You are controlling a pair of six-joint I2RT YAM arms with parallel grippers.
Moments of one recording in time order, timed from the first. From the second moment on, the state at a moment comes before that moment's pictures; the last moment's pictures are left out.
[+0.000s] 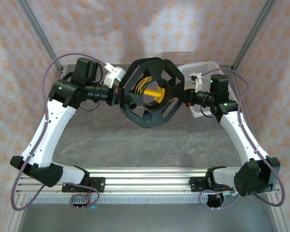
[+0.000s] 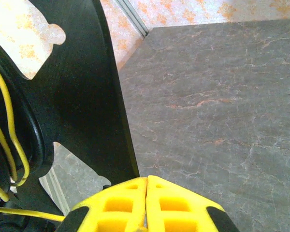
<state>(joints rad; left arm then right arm) -0.35 1.37 1.75 -1.15 0.60 -0.07 0.14 1.23 1.08 -0.38 -0.83 0.22</state>
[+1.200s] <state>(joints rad) -0.22 1.44 1.36 -0.74 0.55 -0.68 0.29 1.08 0.81 0.06 -0.25 1.12</state>
